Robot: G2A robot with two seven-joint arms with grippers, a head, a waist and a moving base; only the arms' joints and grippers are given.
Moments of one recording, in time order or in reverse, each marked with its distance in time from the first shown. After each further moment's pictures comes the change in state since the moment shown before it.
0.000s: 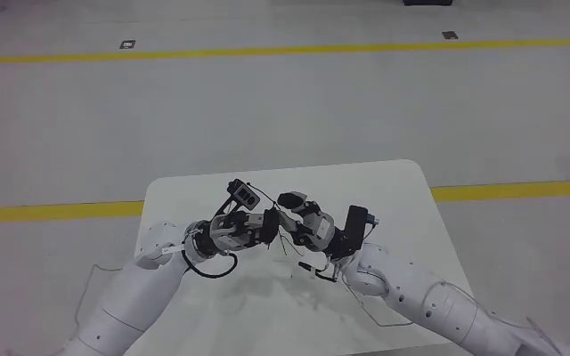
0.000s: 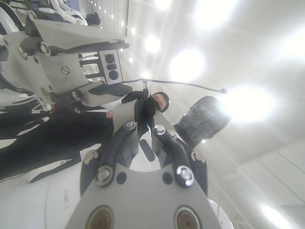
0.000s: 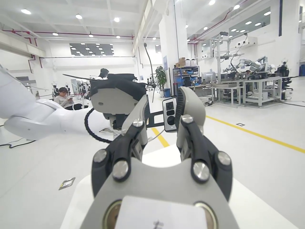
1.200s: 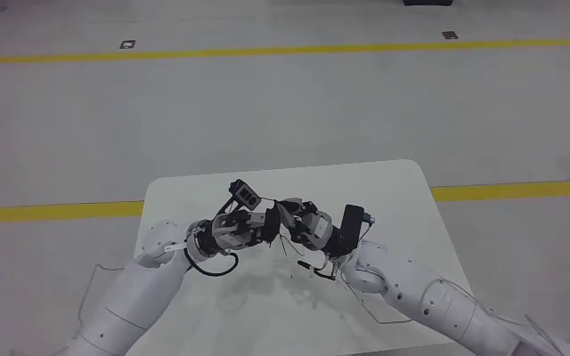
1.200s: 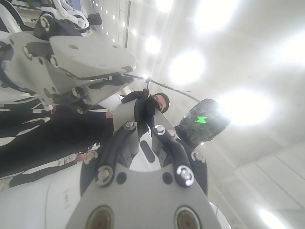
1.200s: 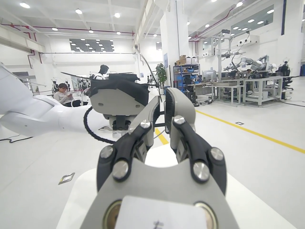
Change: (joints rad) left arm -0.006 -0.017 -0.004 0.026 0.012 0.024 -0.004; right arm 0.020 -0.007 -0.013 0.019 -0.014 0.000 0.010
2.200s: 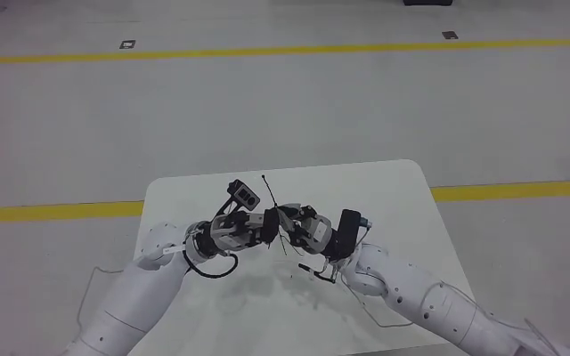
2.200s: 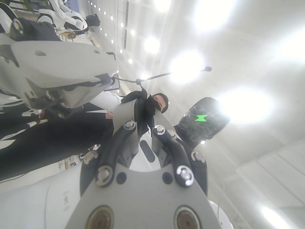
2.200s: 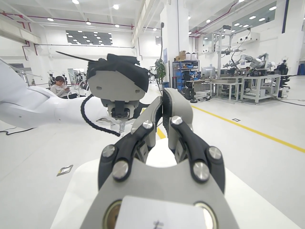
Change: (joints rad) left arm 0.024 -0.006 -0.021 -0.021 0.010 -0.010 0.000; right arm -0.039 -0.003 0.031 0.000 -0.050 0.000 0.025
